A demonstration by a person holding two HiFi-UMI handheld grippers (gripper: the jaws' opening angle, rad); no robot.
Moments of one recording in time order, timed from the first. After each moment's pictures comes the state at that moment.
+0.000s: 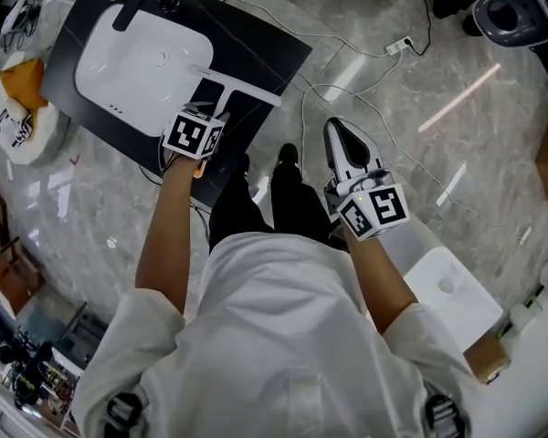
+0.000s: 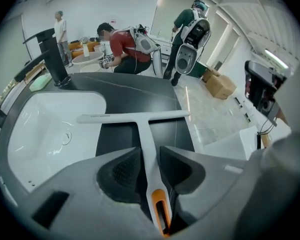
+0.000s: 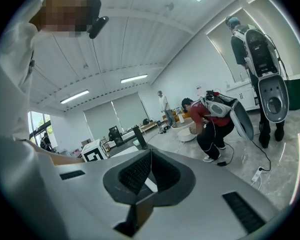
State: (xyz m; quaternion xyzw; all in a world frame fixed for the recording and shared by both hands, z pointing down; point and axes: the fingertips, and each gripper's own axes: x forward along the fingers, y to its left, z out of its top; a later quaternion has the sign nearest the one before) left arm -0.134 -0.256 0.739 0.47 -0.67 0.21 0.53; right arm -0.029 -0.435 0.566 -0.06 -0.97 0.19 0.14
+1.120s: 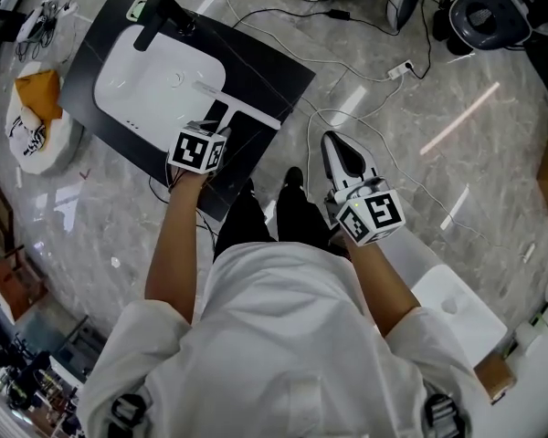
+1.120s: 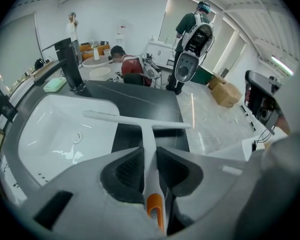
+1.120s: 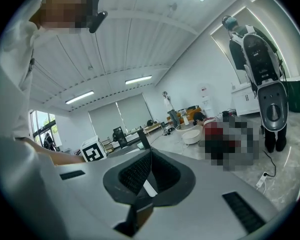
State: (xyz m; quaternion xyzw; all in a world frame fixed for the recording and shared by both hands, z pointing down) left arm -0.150 -0.250 0.703 0.44 -0.71 0.19 0.51; right arm -0.041 -0.431 0.549 -0.07 -0.97 0.18 0.13
